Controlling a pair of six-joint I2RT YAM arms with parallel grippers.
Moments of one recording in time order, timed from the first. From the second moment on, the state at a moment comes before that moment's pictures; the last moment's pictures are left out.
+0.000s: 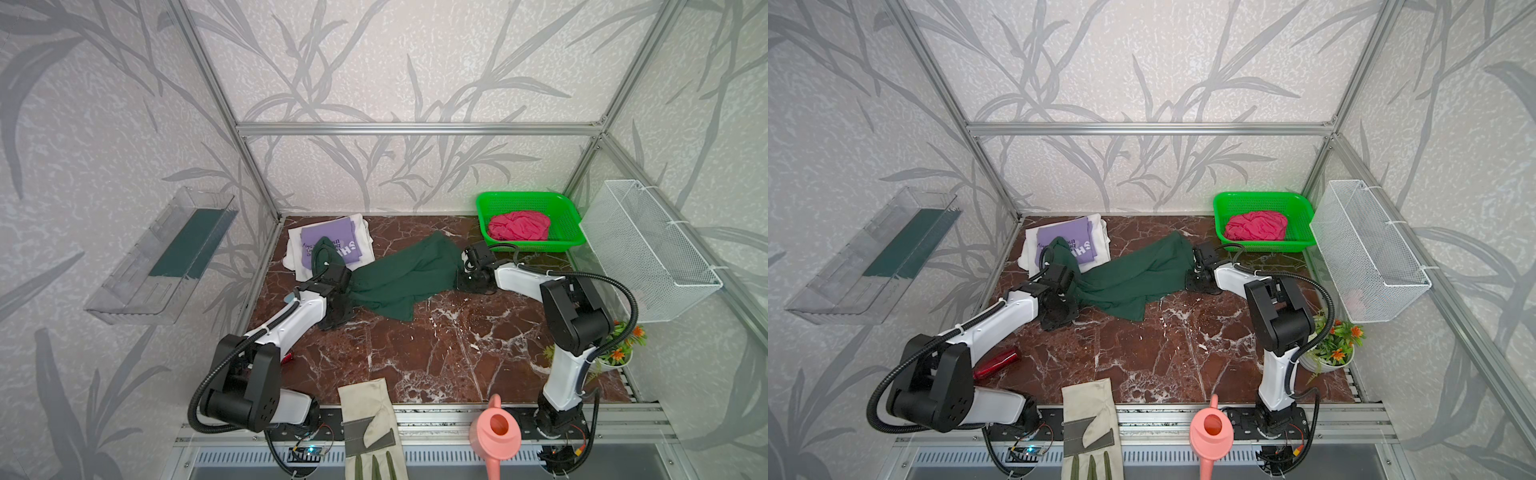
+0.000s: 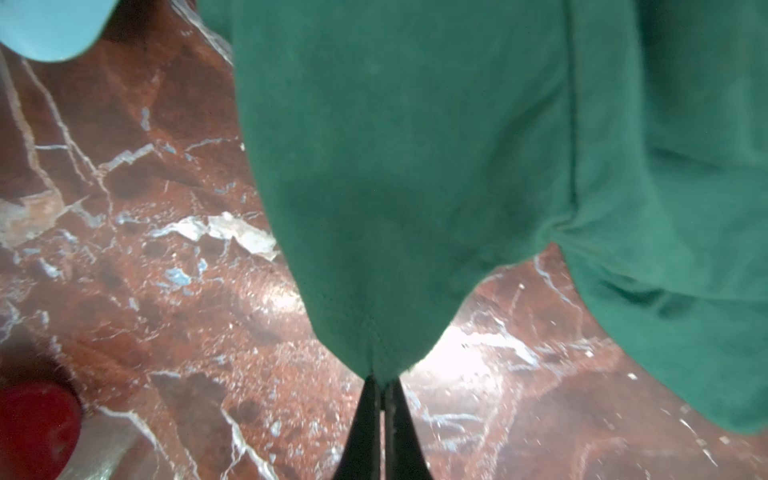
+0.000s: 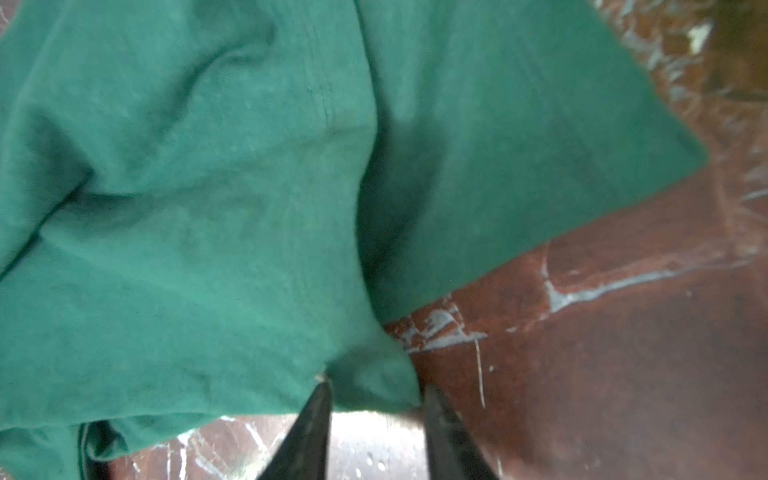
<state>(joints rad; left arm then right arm) -0.25 1.38 0.84 -0.78 -0.09 -0.65 0.36 1.92 1.16 -0.31 -0.13 0.43</state>
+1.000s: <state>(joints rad) -0.59 1.32 1.33 -0.89 0.20 -0.46 0.27 1.06 1.01 -0.59 -0.01 0.44</state>
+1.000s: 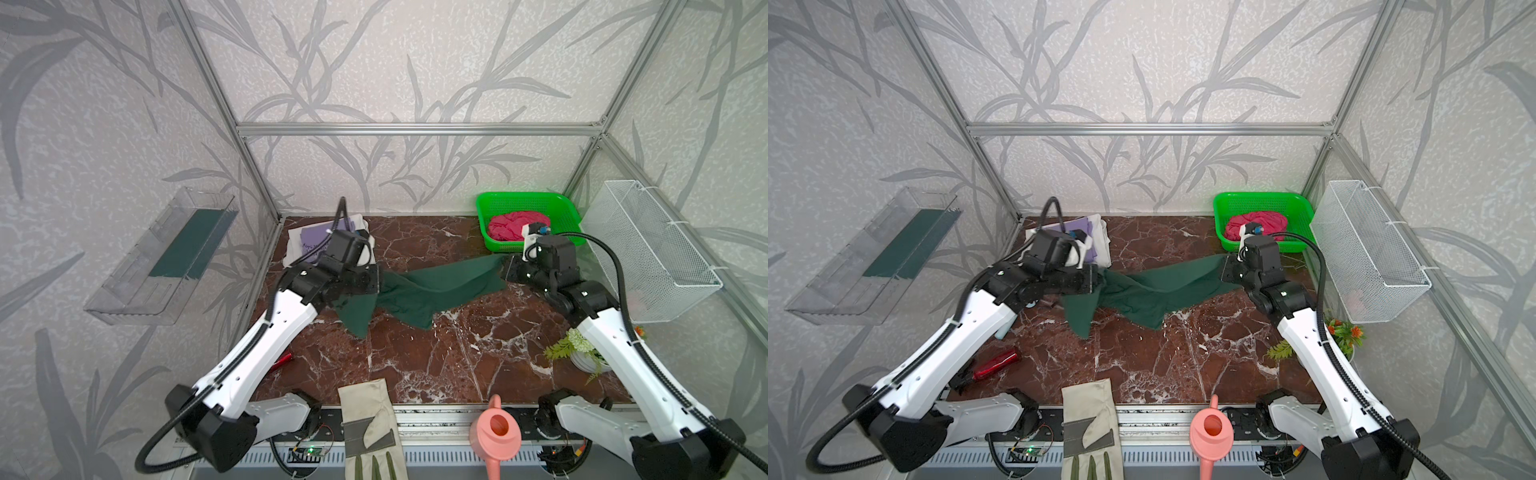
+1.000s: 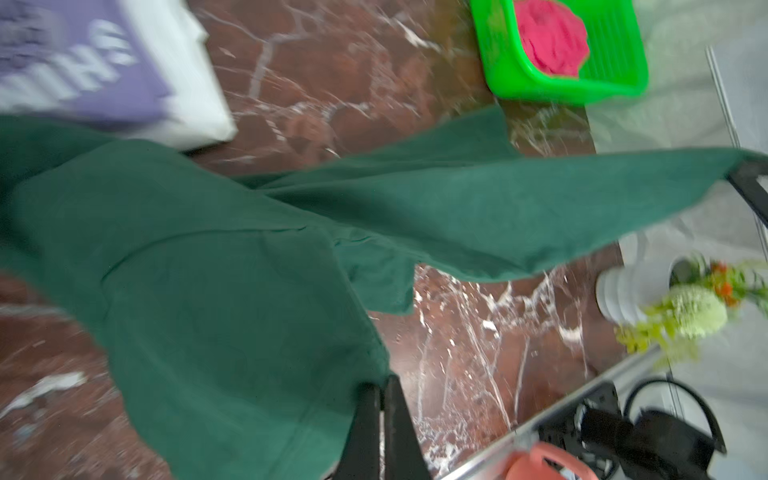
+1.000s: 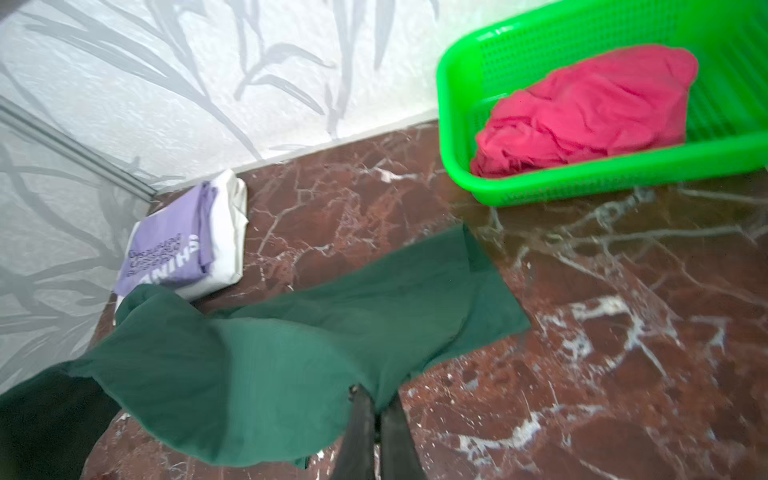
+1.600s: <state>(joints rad) -0.85 1.46 1.18 -0.69 0.14 -0.56 0.22 1.07 0.86 -0.61 -0.05 0.46</state>
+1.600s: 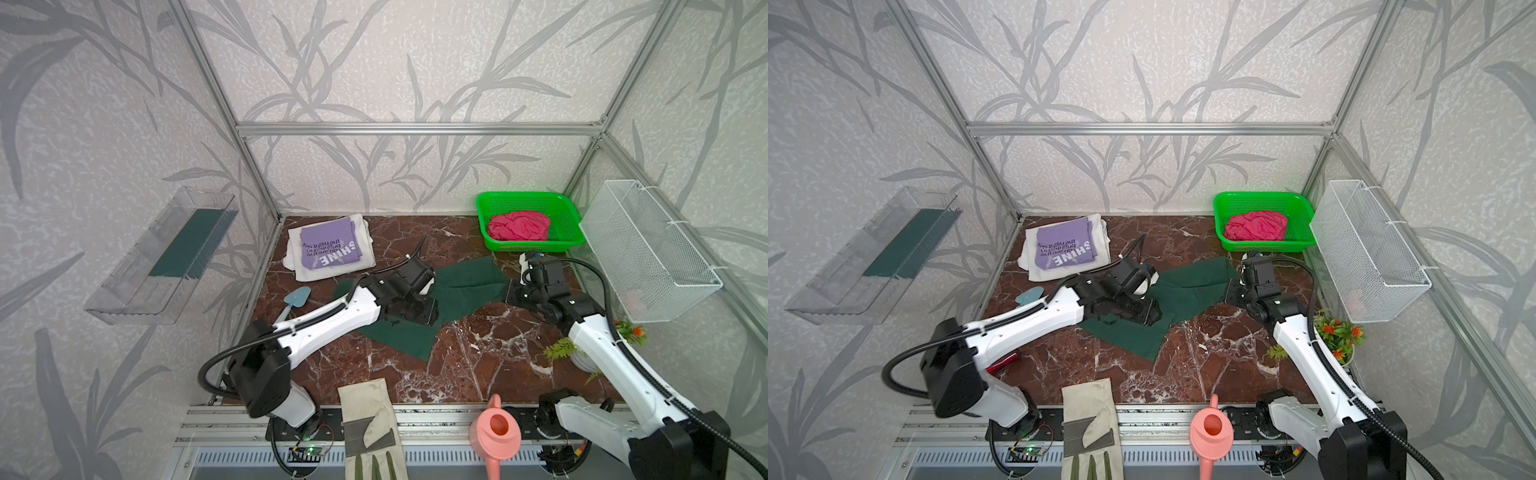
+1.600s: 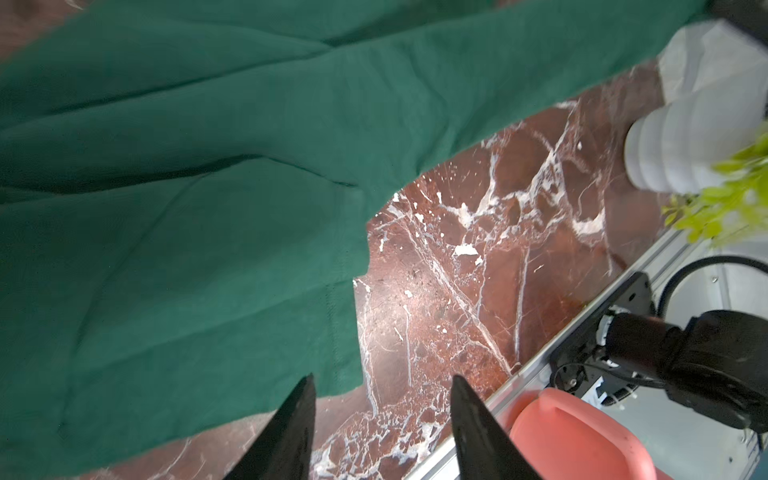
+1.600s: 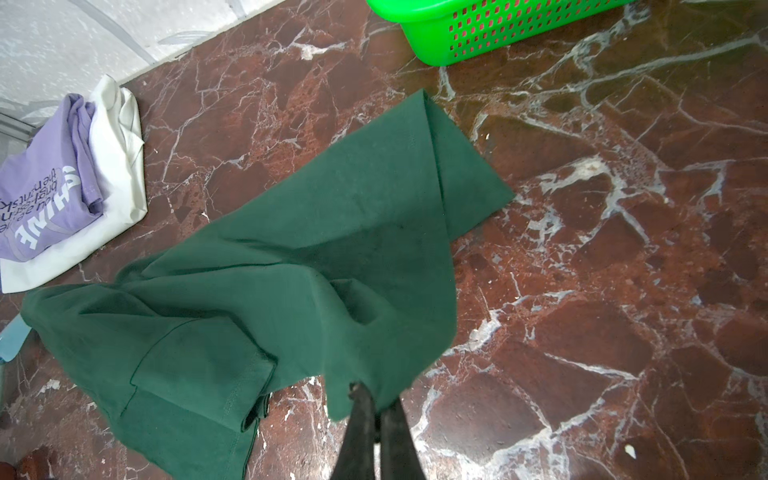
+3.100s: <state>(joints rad) -0.99 1.52 1.10 -0.88 -0.18 -0.67 0.18 1.11 0.90 -0.59 -0.15 0.41</state>
